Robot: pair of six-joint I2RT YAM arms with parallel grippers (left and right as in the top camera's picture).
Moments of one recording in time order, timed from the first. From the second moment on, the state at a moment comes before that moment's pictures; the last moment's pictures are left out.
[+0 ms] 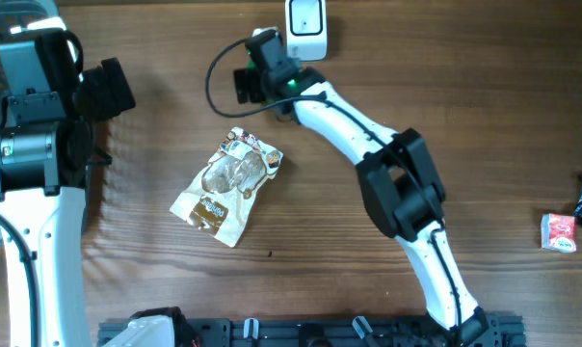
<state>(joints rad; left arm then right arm) 0.09 1.33 1.57 -0.97 -0.28 -0.13 0.63 2.43 1.97 -0.39 0.14 0.29</state>
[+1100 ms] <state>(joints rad) 0.09 1.33 1.57 -0.97 -0.28 -0.13 0.67 2.45 1.98 -0.68 0.37 0.43</state>
